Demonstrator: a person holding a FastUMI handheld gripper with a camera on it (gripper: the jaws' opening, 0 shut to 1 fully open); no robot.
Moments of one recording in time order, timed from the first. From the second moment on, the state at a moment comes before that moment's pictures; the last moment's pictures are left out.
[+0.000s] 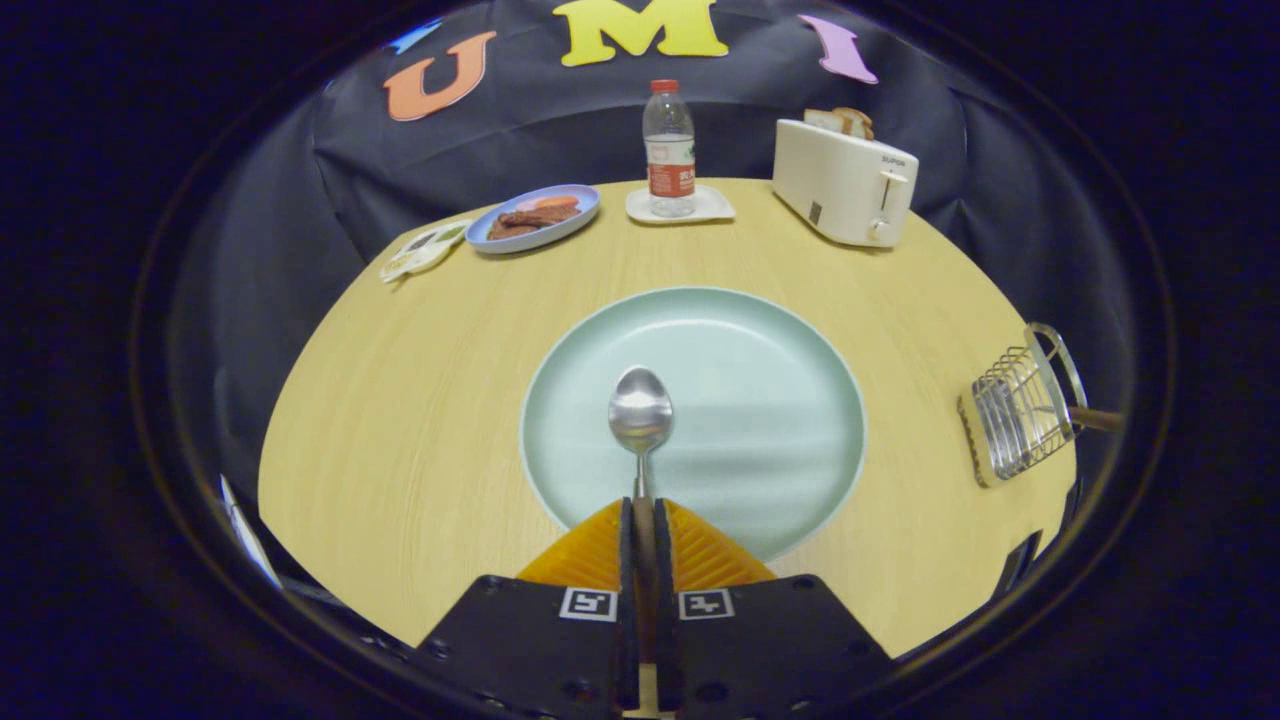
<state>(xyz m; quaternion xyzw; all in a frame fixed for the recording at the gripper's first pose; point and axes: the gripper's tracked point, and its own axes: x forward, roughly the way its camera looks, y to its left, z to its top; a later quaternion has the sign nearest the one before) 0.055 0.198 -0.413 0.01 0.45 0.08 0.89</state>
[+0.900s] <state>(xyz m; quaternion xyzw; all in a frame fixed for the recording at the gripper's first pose) 0.062 0.126 -0.288 -0.03 0.38 0.17 0.91</state>
